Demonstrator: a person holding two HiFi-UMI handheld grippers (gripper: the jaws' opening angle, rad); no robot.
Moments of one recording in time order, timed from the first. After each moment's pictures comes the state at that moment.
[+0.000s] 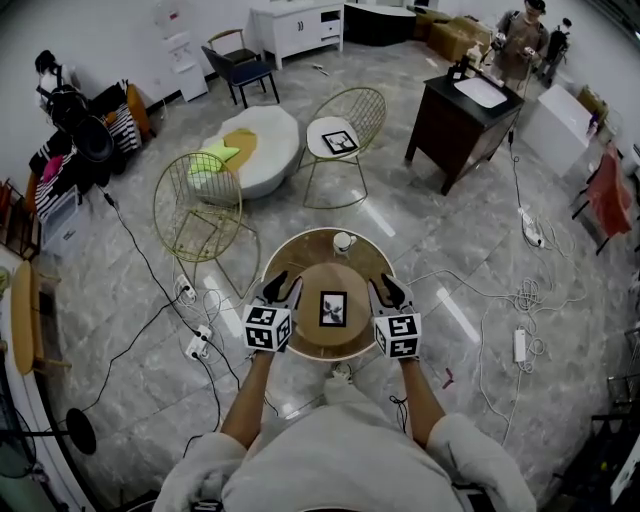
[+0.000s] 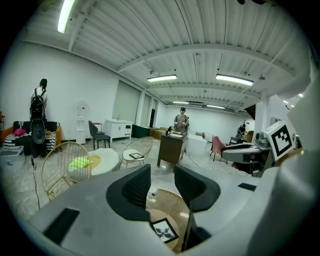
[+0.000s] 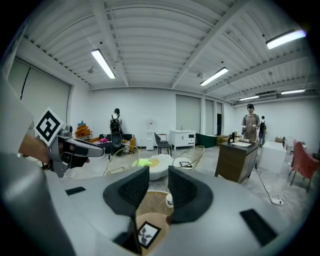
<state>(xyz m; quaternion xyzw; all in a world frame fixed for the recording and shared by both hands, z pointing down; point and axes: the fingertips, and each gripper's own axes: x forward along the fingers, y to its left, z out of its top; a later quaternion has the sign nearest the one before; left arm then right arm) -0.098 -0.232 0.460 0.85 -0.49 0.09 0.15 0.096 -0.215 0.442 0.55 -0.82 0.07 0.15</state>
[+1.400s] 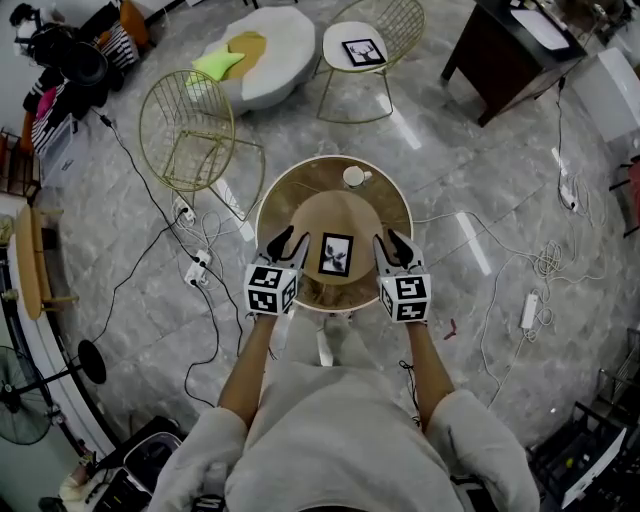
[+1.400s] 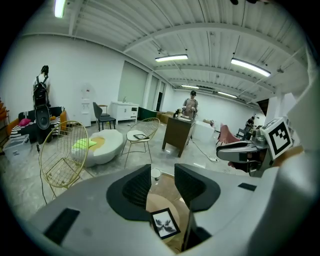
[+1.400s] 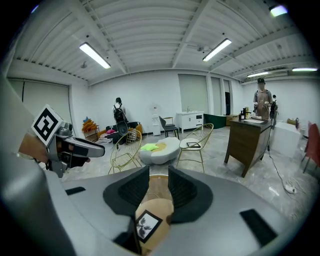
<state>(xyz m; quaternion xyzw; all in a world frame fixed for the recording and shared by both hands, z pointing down) -0.062 -0.293 0.550 0.82 -0.50 0.17 0.23 0.119 -0.299 0.542 0.49 -0.83 0.16 0.20</state>
